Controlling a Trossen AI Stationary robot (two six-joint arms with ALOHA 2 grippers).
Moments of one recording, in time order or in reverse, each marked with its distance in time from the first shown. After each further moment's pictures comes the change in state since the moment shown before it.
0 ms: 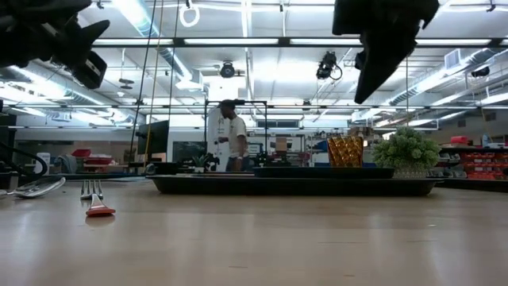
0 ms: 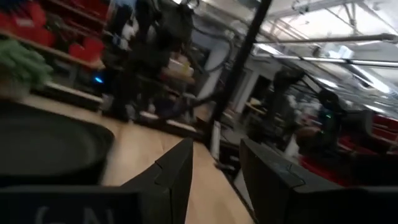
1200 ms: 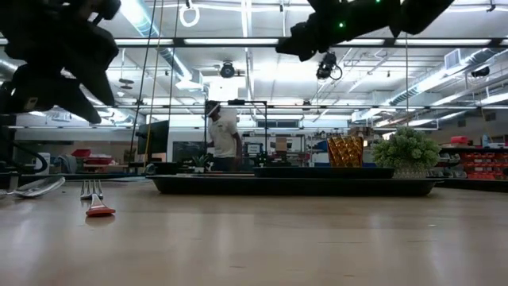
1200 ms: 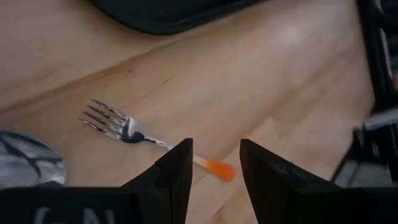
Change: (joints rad) left arm -0.318 1.060 0.602 -0.638 -0.389 -1.188; right arm -0.245 -0.003 -0.275 1.405 0.416 -0.979
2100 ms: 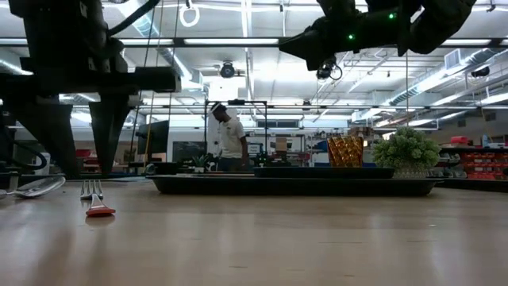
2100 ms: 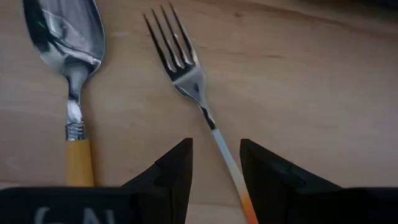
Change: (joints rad) left arm 0.022 0.692 0.596 -0.585 0.140 -0.668; right arm -0.034 0.000 -0.141 0.272 -0.169 -0.152
